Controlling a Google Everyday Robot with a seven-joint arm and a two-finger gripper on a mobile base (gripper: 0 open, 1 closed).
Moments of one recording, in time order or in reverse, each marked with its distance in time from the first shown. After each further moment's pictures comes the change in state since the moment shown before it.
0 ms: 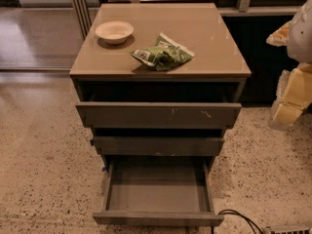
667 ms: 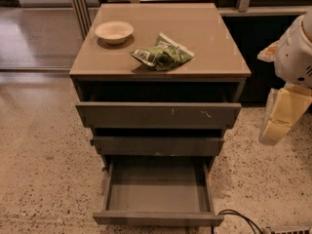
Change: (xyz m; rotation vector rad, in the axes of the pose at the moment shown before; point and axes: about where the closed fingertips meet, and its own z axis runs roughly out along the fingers) arm -0.001 0.017 0.026 -0.023 0.008 -0.005
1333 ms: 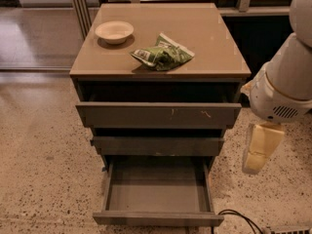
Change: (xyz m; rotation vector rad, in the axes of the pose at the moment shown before) arm 0.004 0.036 0.064 -0.082 0.057 -0.010
